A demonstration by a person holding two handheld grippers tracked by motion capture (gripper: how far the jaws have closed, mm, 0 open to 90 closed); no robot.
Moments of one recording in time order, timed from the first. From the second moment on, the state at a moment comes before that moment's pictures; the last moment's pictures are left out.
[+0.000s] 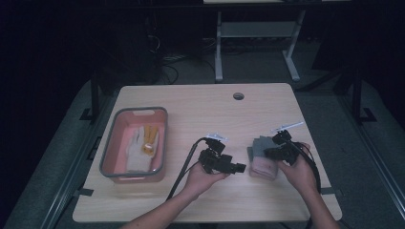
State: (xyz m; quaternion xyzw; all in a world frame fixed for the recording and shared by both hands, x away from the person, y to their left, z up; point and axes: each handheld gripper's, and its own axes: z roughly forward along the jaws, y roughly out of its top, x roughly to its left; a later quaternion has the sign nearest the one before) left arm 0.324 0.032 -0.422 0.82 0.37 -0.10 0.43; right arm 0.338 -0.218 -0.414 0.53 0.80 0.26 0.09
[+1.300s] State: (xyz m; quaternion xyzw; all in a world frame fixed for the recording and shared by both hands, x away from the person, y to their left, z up) left arm 0.343 -0.015 -0.448 0.80 0.40 -0.15 0.42; right arm 0.329 -0.268 -0.427 0.60 0.73 0.33 0.04
